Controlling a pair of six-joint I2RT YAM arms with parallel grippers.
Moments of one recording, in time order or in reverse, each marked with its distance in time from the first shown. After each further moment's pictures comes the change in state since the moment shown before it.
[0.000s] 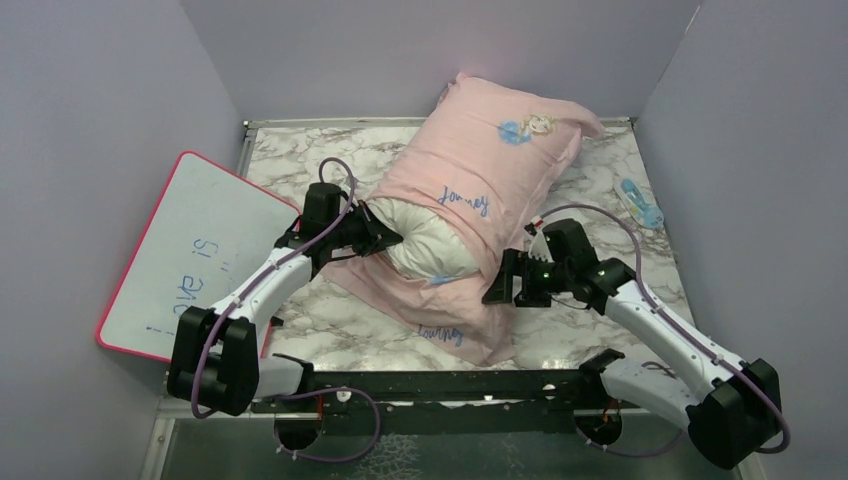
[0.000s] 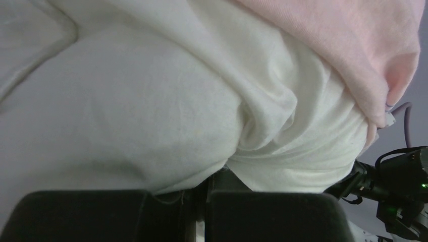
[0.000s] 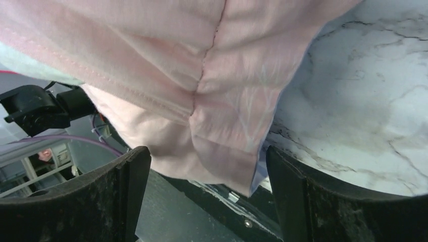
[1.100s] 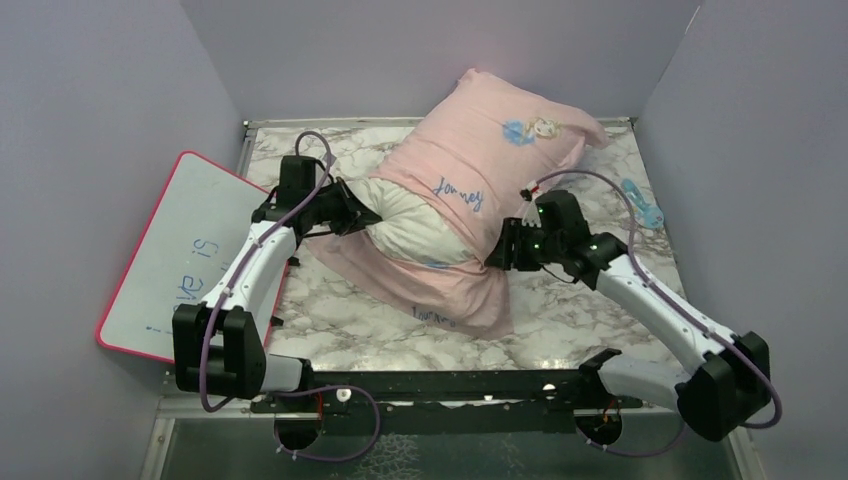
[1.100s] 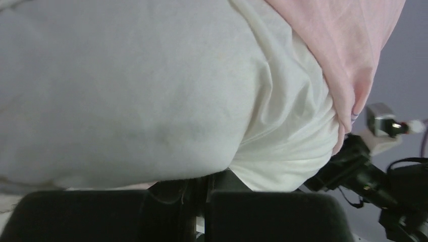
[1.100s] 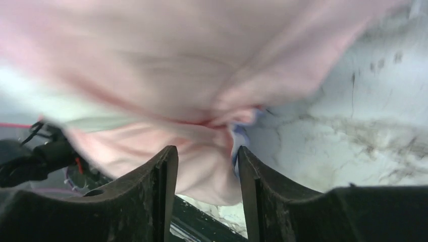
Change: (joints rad) left arm 0.187 0.058 0.255 -0.324 0.066 0.141; right arm 0.011 0.210 0.126 0.132 0.187 -0.047
